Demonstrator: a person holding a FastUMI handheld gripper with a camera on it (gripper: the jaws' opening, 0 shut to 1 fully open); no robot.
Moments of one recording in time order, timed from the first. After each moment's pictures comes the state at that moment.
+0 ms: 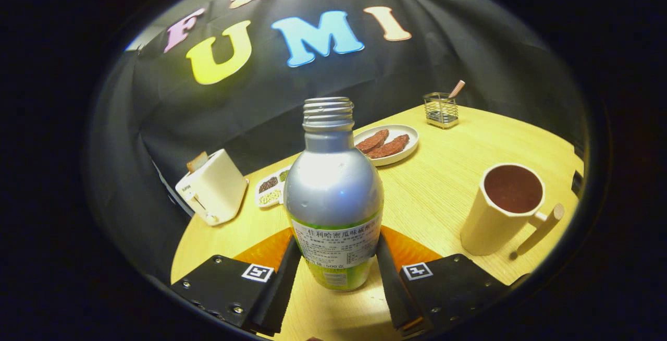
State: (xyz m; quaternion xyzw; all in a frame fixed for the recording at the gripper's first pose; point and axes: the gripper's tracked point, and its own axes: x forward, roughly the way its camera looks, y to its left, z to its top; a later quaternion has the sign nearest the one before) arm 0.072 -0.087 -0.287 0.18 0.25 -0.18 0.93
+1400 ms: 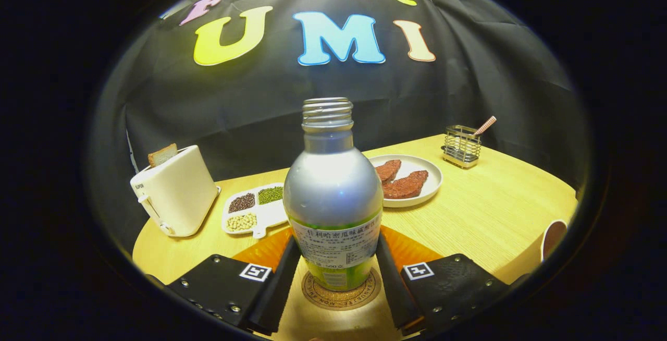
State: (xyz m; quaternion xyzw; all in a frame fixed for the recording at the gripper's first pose) arm 0.181 -0.120 -0.304 0.08 0.22 -0.22 0.95
